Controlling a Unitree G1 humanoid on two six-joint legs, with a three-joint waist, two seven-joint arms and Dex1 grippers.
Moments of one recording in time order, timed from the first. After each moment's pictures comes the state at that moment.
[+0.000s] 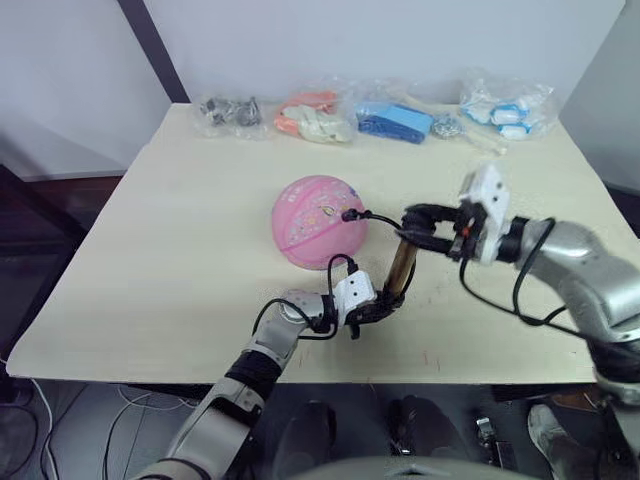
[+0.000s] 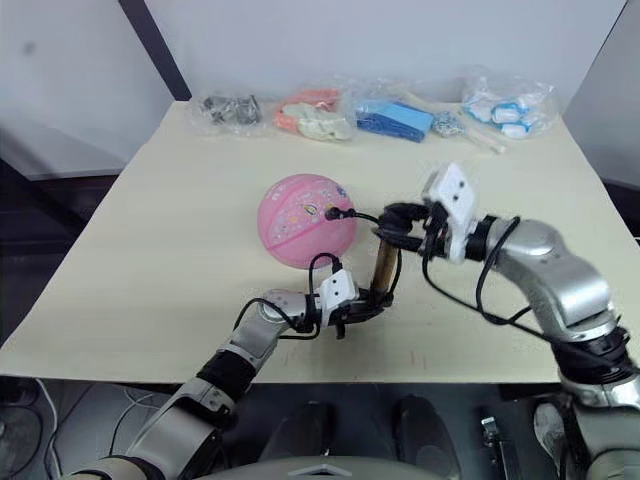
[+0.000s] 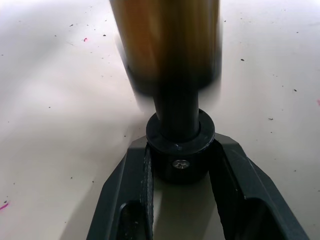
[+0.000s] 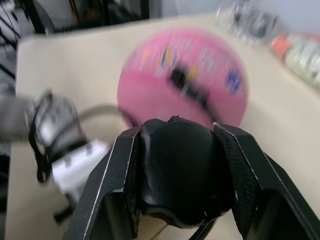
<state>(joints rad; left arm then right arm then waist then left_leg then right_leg) -0.41 0.24 -0.39 0.52 0.03 -0.11 -0.91 -0.54 -0.66 0.04 -0.36 0.64 0.71 0.77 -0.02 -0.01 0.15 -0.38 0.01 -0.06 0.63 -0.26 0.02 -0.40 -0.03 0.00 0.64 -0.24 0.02</state>
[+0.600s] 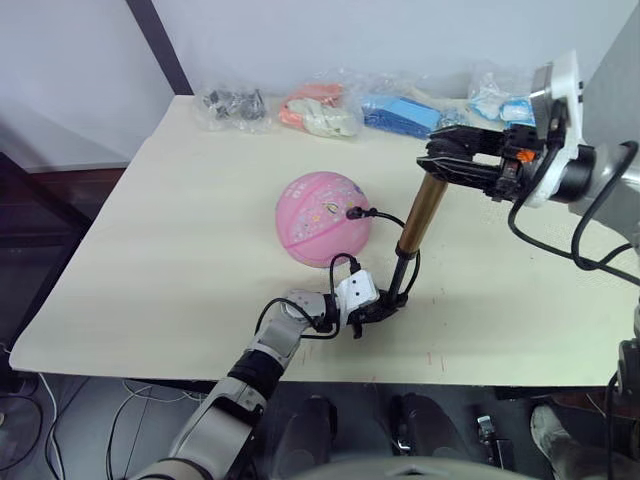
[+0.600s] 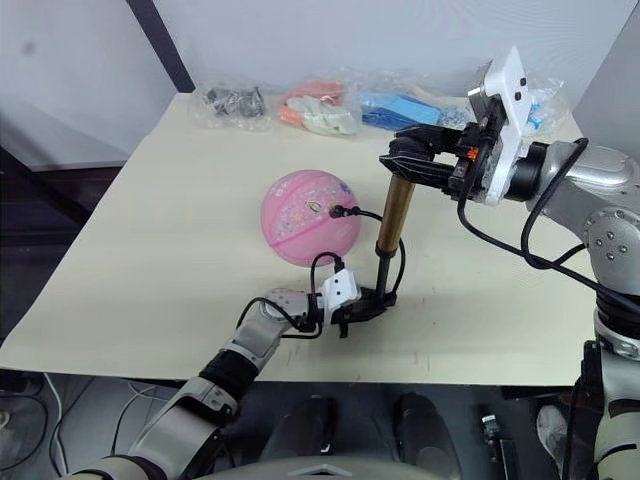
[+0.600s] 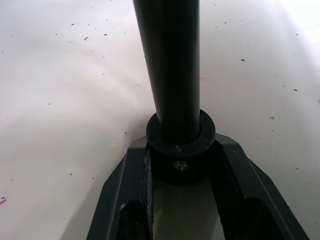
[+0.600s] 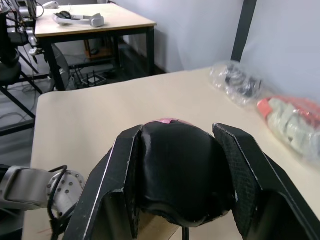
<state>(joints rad) -0.41 0.24 -0.39 0.52 0.03 -0.13 -0.91 -0.69 -0.71 -0.11 -0.40 0.83 0.84 0.72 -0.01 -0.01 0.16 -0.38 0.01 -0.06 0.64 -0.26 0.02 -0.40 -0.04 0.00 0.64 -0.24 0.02</state>
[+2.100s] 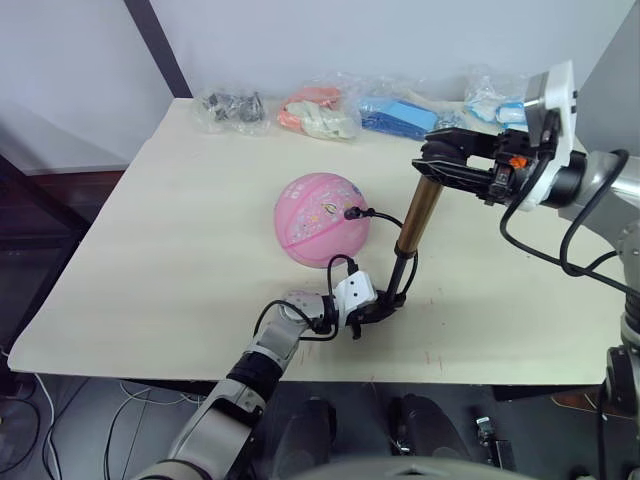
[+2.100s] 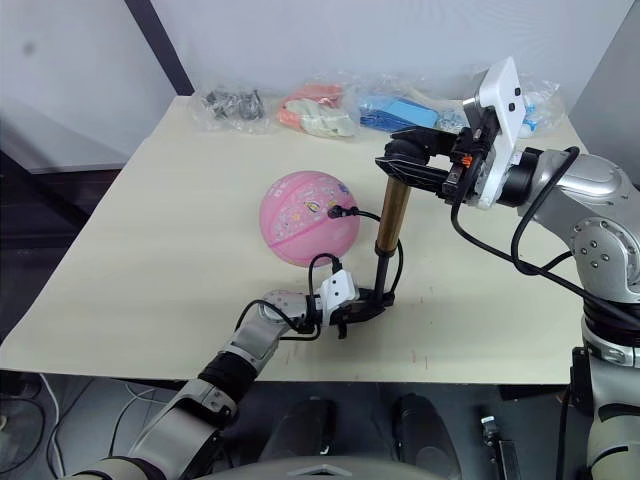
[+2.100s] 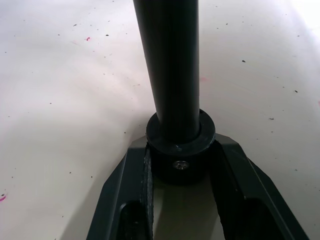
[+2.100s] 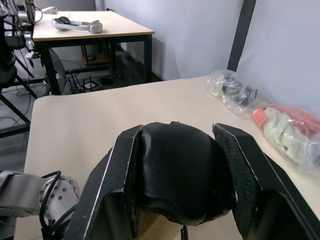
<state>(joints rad) -0.40 0.24 -0.39 0.53 0.02 -0.14 -0.91 -0.72 -0.70 -0.10 -0.38 0.80 0.85 0.73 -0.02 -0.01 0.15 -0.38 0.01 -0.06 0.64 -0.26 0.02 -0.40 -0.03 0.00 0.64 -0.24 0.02</state>
